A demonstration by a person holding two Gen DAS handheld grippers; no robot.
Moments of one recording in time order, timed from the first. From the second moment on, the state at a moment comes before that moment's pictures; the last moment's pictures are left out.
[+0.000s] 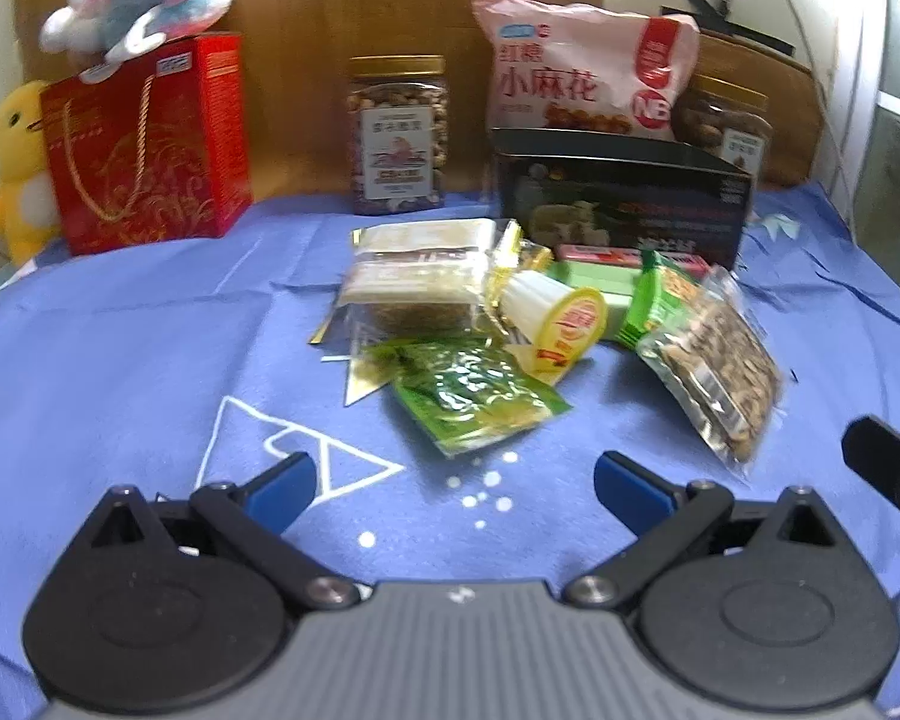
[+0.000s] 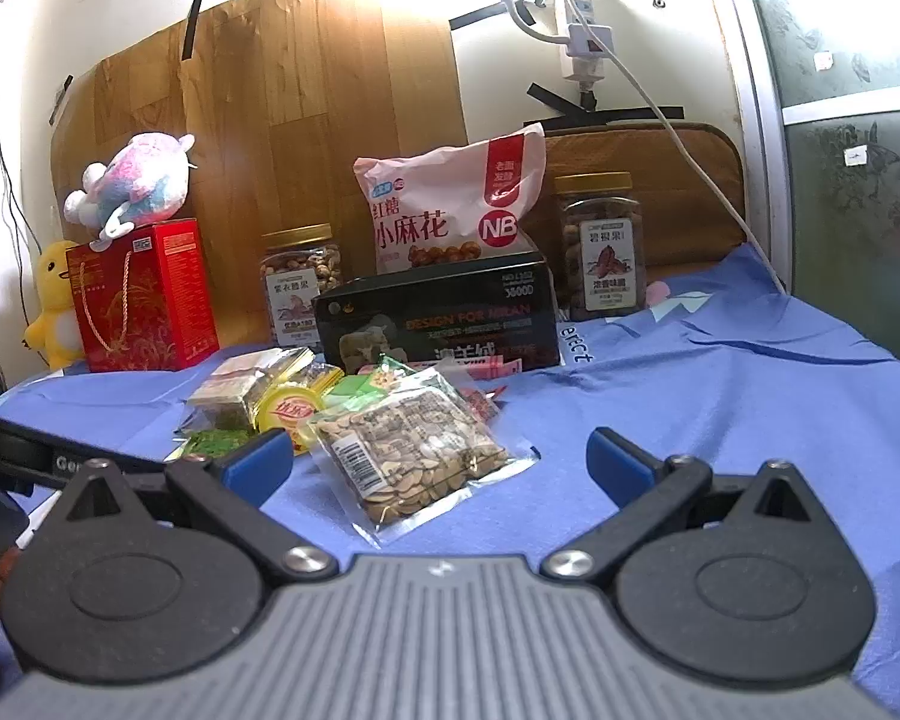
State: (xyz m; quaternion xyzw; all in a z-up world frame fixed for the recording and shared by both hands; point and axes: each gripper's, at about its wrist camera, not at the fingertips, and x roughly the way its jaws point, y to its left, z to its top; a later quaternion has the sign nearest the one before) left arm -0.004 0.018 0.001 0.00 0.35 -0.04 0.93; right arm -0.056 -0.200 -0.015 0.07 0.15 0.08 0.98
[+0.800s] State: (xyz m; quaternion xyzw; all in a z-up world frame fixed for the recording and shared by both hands) left arm 0.002 0.031 -0.011 0.01 0.34 -0.01 0.94; right arm -0.054 -0.193 -0.017 0.05 0.17 0.10 0.98
